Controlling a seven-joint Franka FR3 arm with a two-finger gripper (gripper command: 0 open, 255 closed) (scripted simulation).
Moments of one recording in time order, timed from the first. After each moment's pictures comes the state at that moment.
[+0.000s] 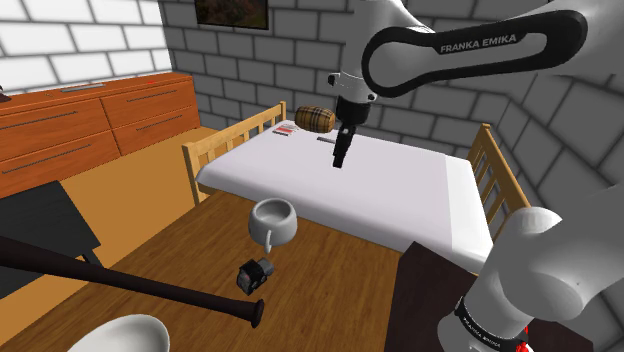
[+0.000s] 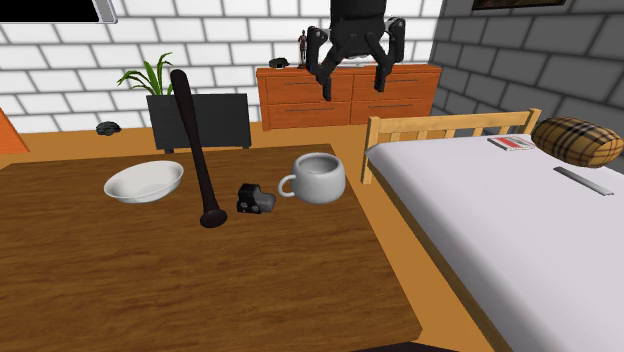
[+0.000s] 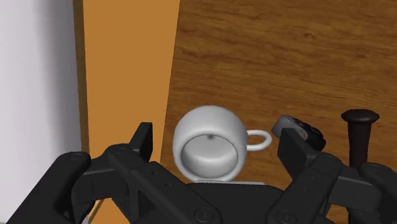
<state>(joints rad) 0.10 -0.48 0.03 -2.31 -0.04 1.94 -0.32</state>
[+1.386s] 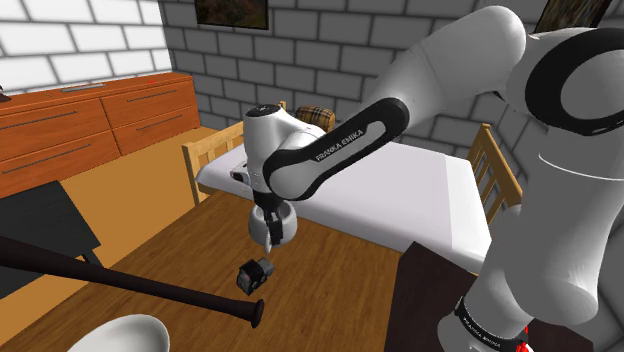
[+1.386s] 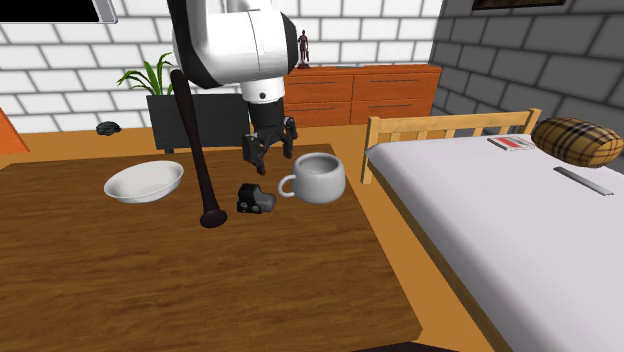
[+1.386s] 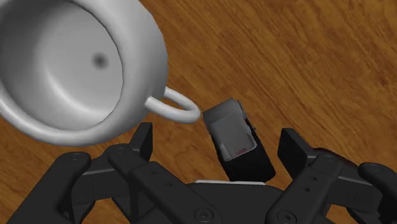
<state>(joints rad) 0.28 0.13 0.17 -2.15 -0.11 2.26 -0.60</state>
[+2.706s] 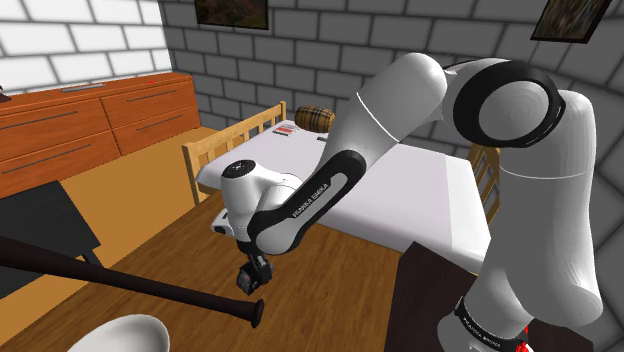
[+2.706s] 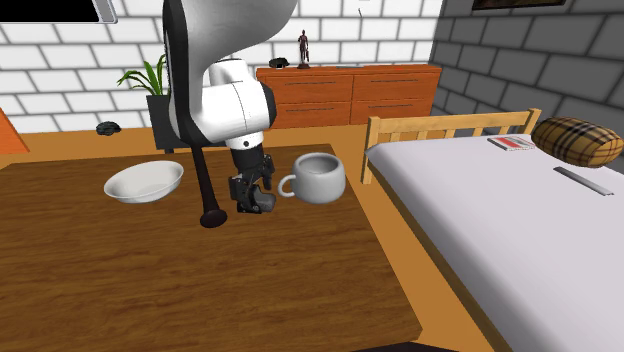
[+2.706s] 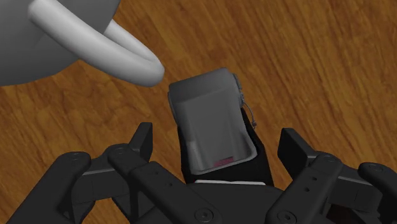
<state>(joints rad) 0.34 0.39 0.19 -2.08 -0.21 2.41 -0.64</state>
